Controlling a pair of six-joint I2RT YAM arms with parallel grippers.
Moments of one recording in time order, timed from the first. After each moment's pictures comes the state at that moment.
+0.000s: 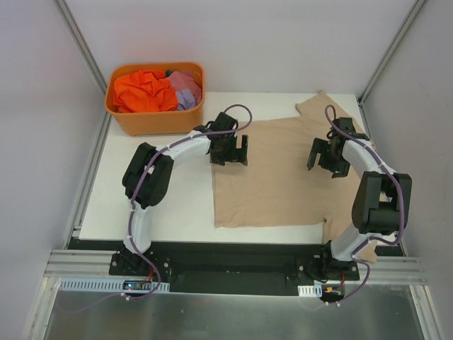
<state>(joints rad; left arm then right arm) -0.60 2.02 1.51 -0.48 0.19 -0.54 -0.03 1.63 1.16 -0.73 0.01 0.24</state>
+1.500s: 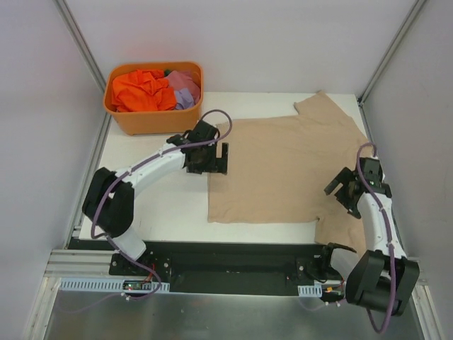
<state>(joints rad) -0.59 1.70 1.30 -0.64 0.02 -0.52 -0.19 1.08 0.75 -0.77 0.09 0.48</state>
